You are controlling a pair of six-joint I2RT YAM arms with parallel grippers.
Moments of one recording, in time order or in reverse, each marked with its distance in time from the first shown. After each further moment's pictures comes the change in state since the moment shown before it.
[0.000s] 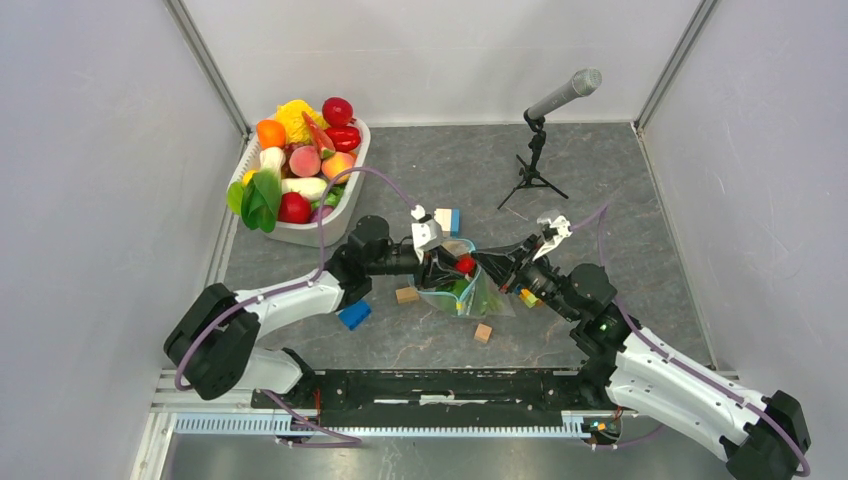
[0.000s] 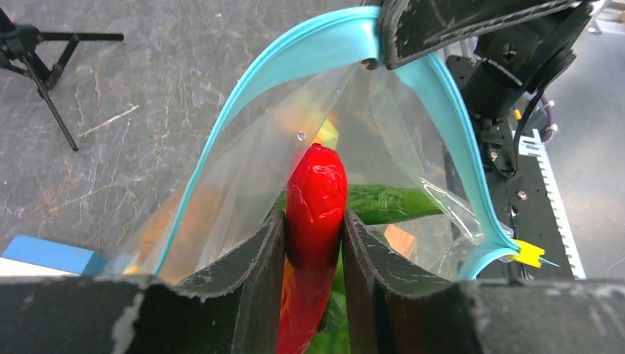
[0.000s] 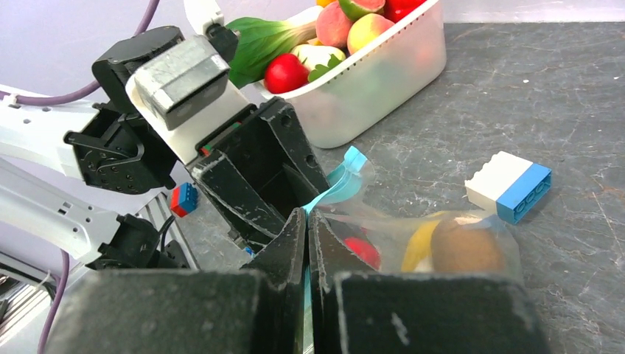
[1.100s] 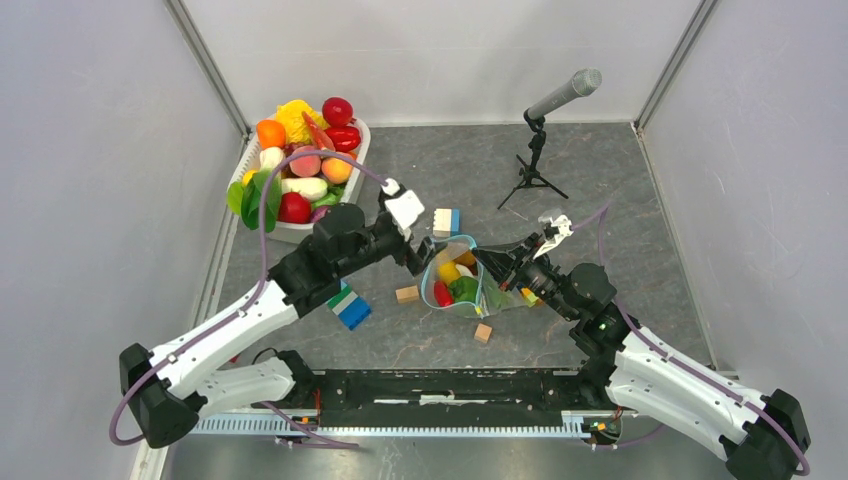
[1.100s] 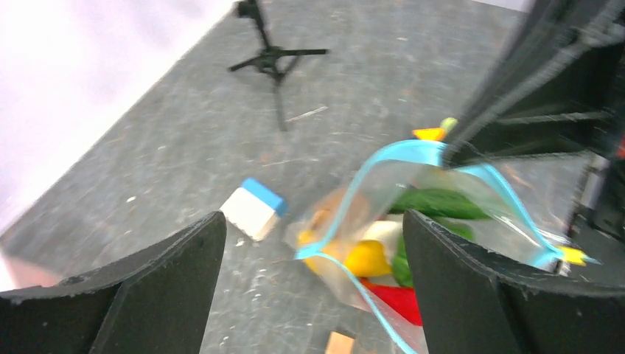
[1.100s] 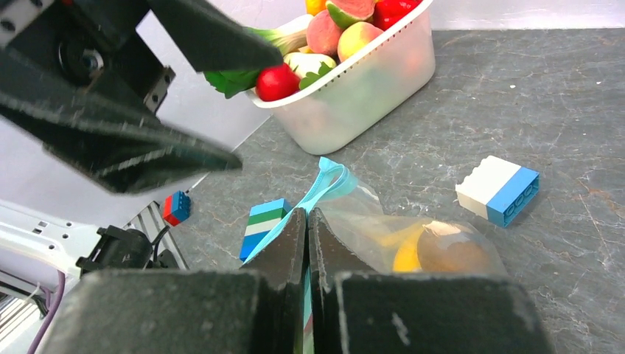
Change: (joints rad) left arm -0.115 -0.343 0.274 -0.638 -0.564 0.145; right arm 0.000 0.010 0.000 0.014 0.025 -0.003
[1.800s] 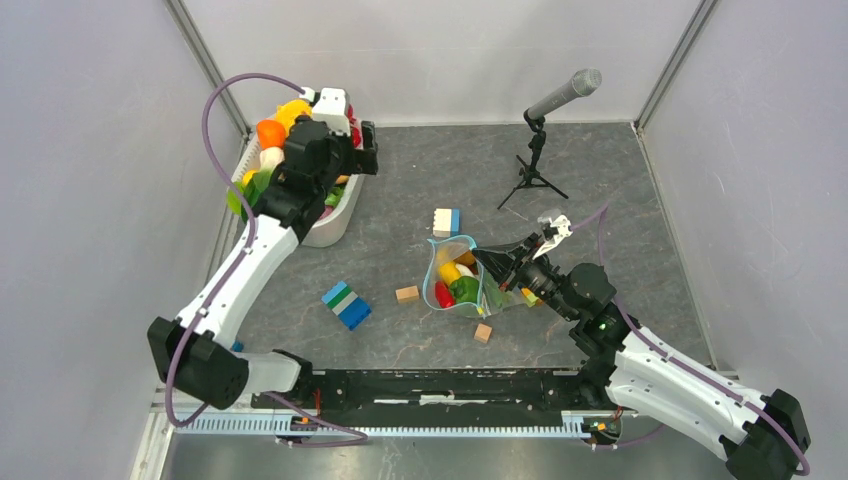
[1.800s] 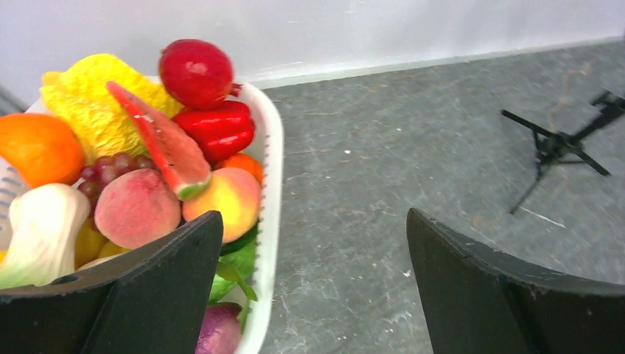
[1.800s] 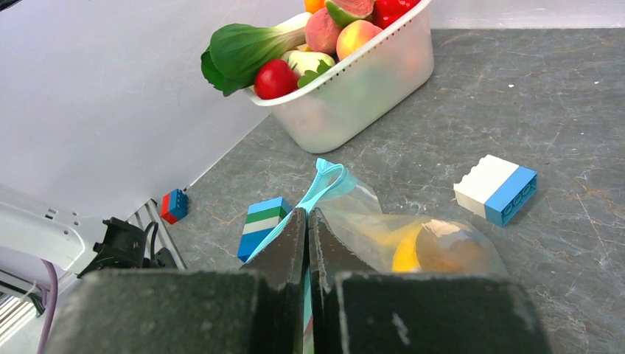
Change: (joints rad) left arm 0.436 0.261 0.359 -0.143 -0.341 -0.244; right arm 0.000 0.000 0.000 -0.005 -0.001 -0.009
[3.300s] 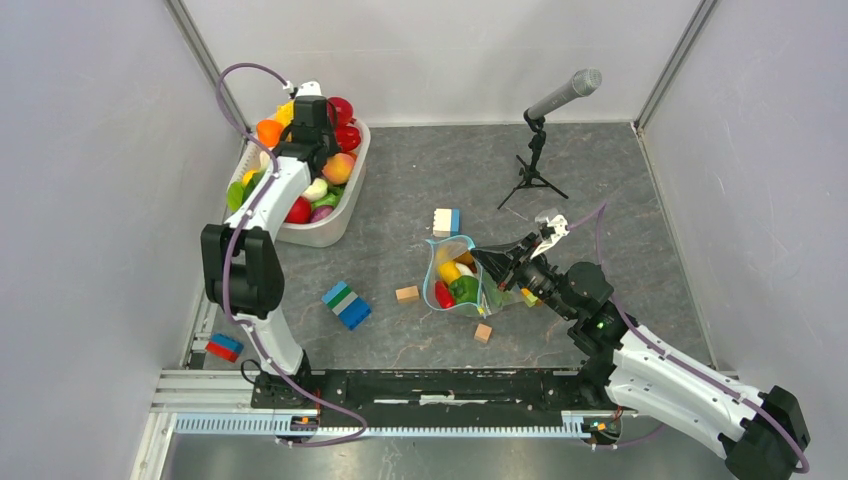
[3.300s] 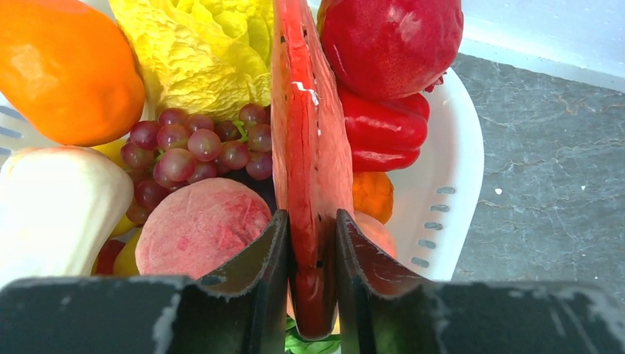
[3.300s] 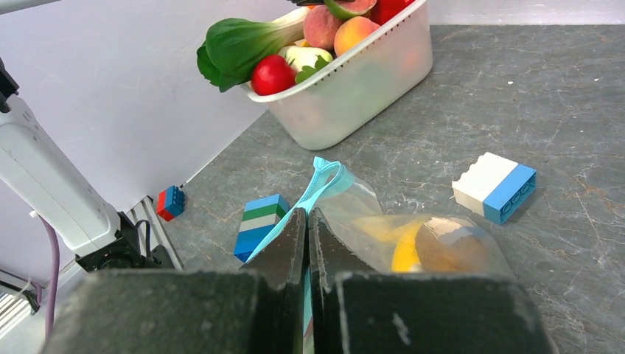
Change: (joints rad) left arm 0.248 0.527 0.286 -0.072 -0.135 -0.183; right arm 0.000 0.019 0.000 0.008 -0.002 -0.008
